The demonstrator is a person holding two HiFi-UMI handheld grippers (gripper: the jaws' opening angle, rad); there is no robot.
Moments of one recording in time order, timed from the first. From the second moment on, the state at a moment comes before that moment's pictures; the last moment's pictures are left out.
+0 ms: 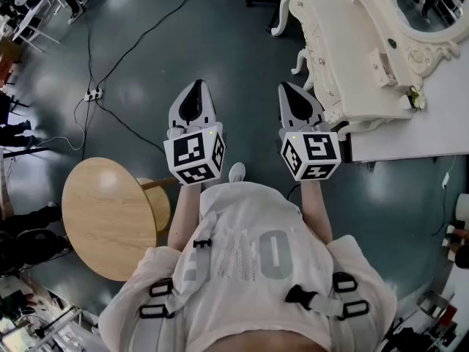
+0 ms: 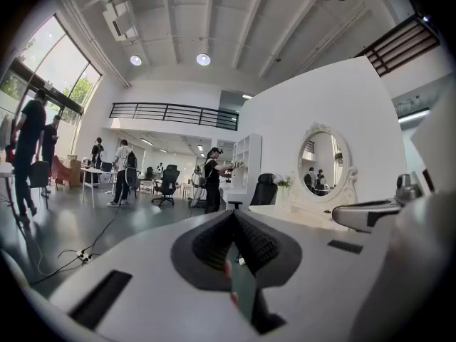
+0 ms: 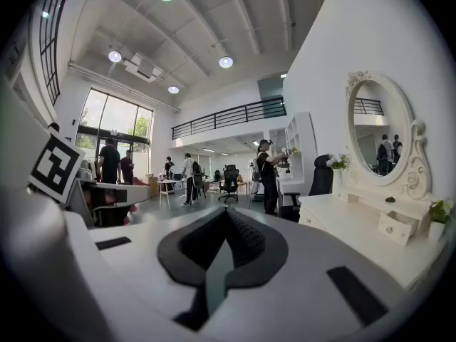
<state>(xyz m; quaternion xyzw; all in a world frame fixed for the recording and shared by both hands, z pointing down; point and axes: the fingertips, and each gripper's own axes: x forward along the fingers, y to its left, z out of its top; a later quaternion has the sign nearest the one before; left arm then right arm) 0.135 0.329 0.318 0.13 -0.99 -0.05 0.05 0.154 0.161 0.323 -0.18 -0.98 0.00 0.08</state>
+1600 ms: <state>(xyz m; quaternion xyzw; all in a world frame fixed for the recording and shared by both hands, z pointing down) -0.037 0.419 0.378 0.09 -0.99 -0.08 0.07 -0.027 0.267 0.368 -0.28 -0.96 0.00 0.10</state>
